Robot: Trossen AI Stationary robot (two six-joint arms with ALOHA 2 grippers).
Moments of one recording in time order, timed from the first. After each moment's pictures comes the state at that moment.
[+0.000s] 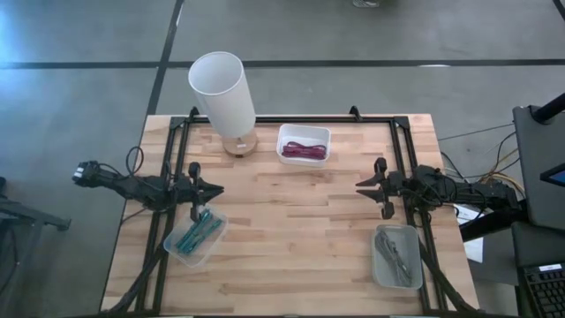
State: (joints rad) left arm -0.30 0.12 0.01 0.06 -0.42 -0.06; right arm -0.08 0.05 0.01 0.03 -0.10 0.05
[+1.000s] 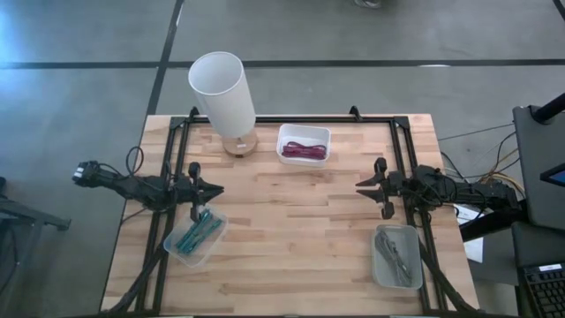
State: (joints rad) left arm -0.30 0.12 0.01 0.06 -0.42 -0.06; right arm -0.08 0.05 0.01 0.03 -0.10 0.05
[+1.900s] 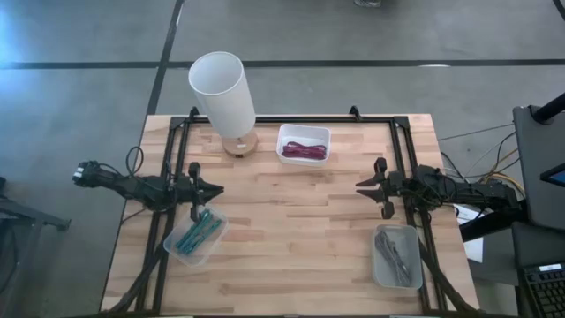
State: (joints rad) left arm -0.30 0.12 0.01 0.06 -0.42 -0.06; right arm -0.08 0.05 0.01 0.03 -0.10 0.05
